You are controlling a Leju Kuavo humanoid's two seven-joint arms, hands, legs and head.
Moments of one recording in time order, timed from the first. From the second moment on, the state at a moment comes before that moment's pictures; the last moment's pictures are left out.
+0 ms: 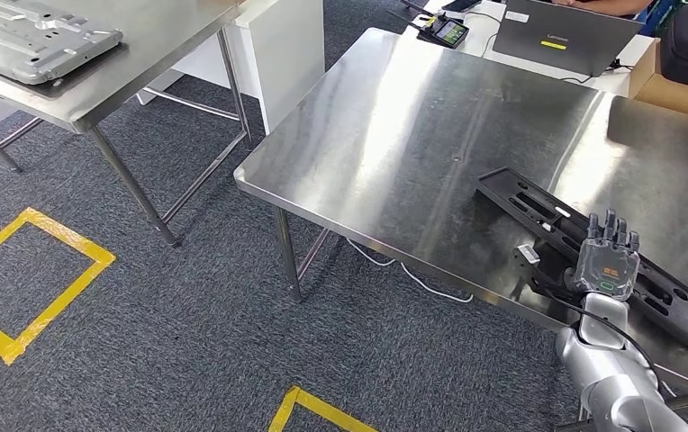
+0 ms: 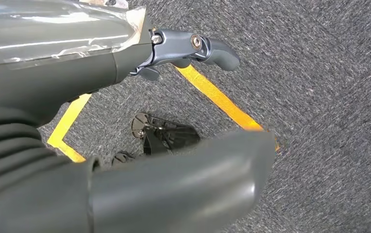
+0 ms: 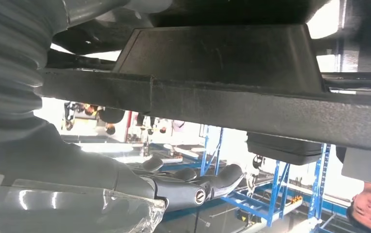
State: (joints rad) left arm -0.07 -0.14 0.96 -0.22 -0.52 -0.07 -0.55; right arm -0.56 -0.32 -0.07 -0.50 1.51 -0.70 0.21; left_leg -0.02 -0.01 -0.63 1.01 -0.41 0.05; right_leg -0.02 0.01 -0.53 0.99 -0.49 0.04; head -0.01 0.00
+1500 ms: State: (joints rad) left arm -0.10 -0.15 1.11 -0.22 -0.52 0.01 -0.48; right arm -0.08 0.00 0.42 -1.66 0.14 -0.28 -0.62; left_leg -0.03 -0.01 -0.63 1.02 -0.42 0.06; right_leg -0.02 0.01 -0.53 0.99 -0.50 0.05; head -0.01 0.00
